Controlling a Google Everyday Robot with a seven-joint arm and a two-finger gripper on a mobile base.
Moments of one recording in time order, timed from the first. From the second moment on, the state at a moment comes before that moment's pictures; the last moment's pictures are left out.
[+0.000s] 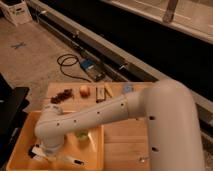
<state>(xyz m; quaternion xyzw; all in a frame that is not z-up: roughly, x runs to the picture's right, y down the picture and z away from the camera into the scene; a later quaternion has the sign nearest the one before) -0.219 0.308 0.669 0.04 -0.44 -0.89 0.10</state>
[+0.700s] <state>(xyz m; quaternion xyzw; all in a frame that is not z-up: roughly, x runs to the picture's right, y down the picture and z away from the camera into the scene) -0.247 0.269 0.693 0.07 -0.42 -0.90 0.06</state>
